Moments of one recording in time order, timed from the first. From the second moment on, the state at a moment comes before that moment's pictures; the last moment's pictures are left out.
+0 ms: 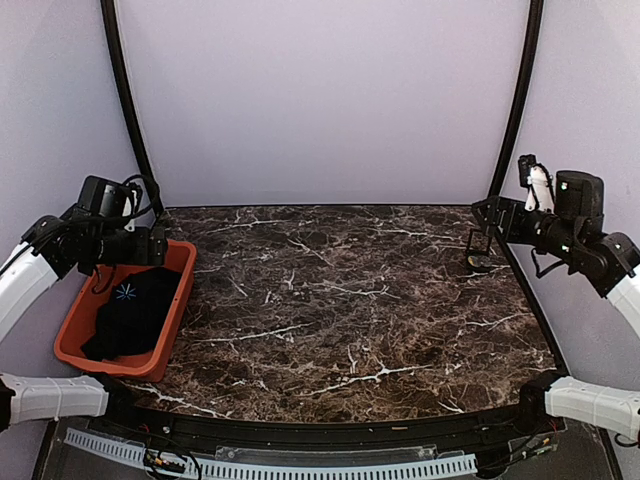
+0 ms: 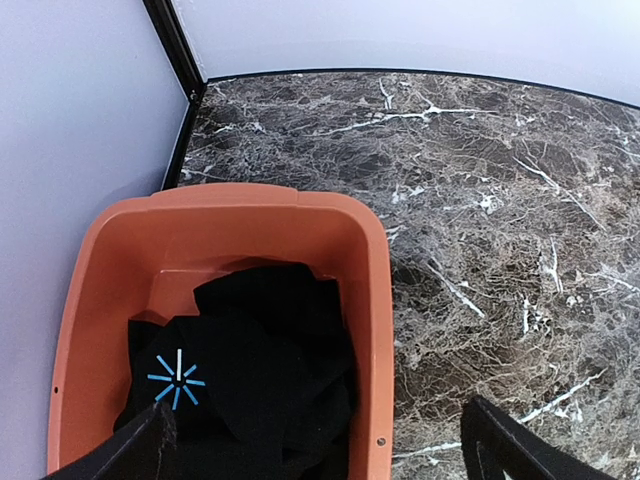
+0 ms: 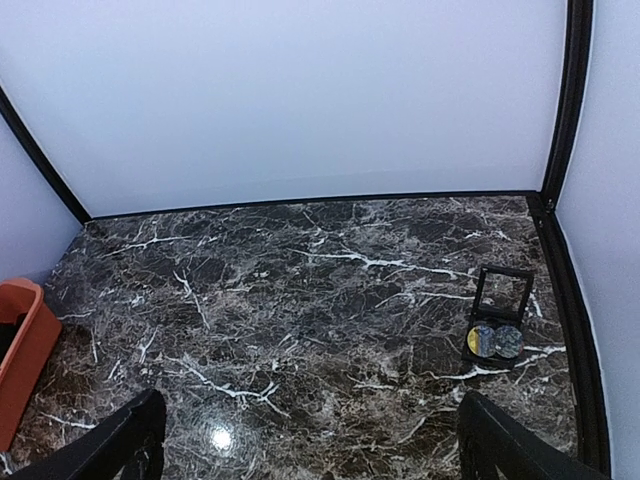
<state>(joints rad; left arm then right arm) -0.36 0.95 1.06 -0.87 -0.36 -0.26 0.35 0.82 0.98 -0.52 0.04 0.27</state>
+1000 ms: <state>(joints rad) -0.14 1.14 0.99 -0.94 -0.38 -0.43 0.35 0.87 0.94 -0.56 0.00 0.19</state>
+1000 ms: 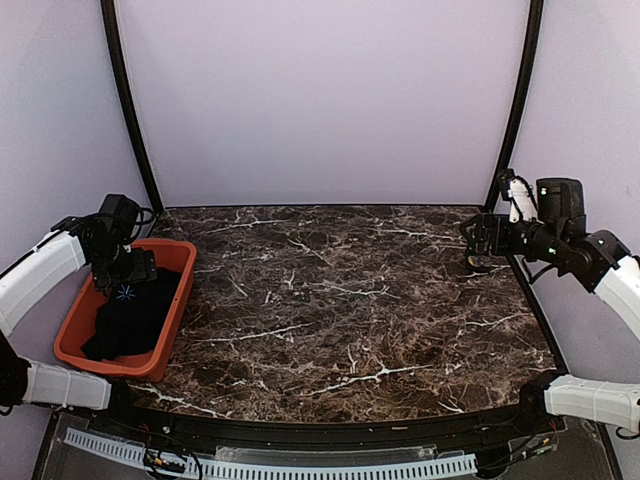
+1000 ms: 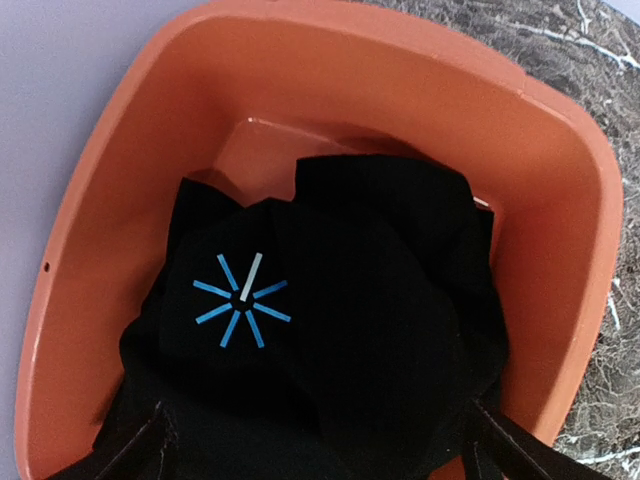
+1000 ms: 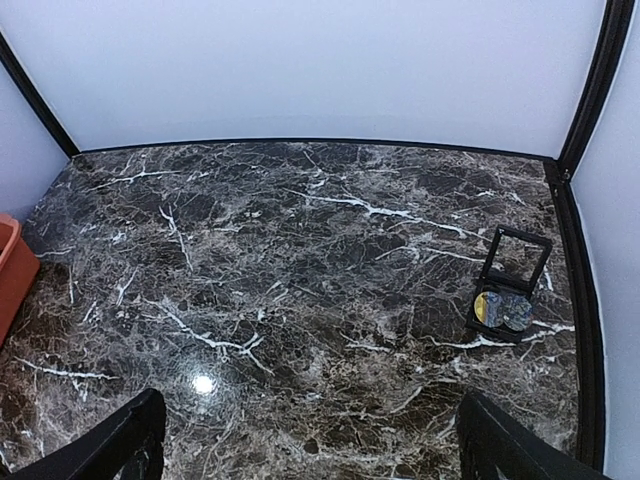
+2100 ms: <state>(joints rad) -0.13 0.95 1.21 -0.72 -0.13 -0.40 0.35 0.86 0.94 -0.55 -0.07 0.22</state>
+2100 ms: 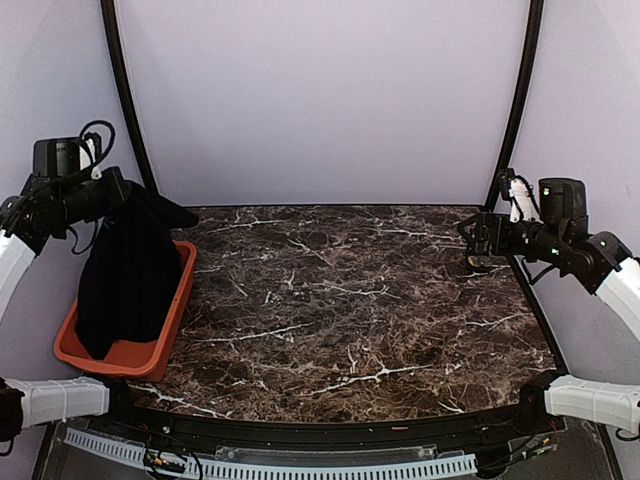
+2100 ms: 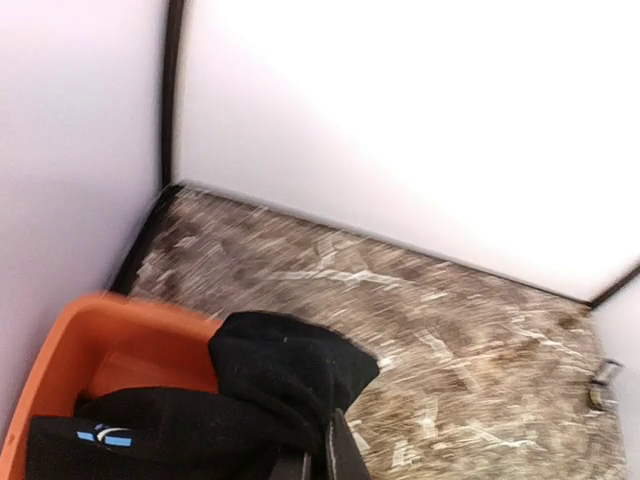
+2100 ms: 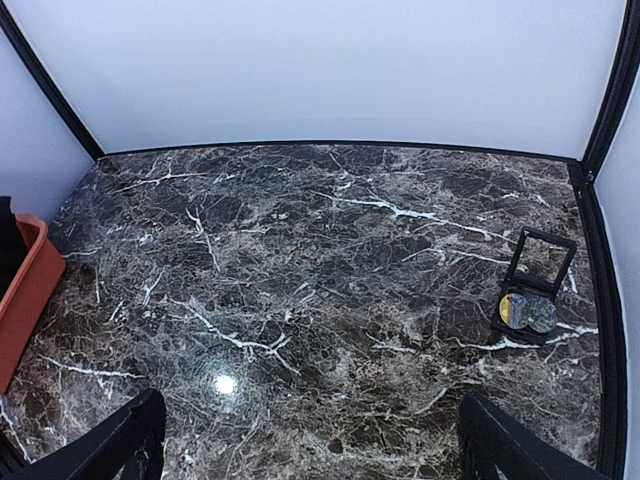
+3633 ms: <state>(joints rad) -0.60 1.30 1.28 -0.59 -0.24 -0.24 0.46 1.21 0.96 -0.40 -0.29 0.18</state>
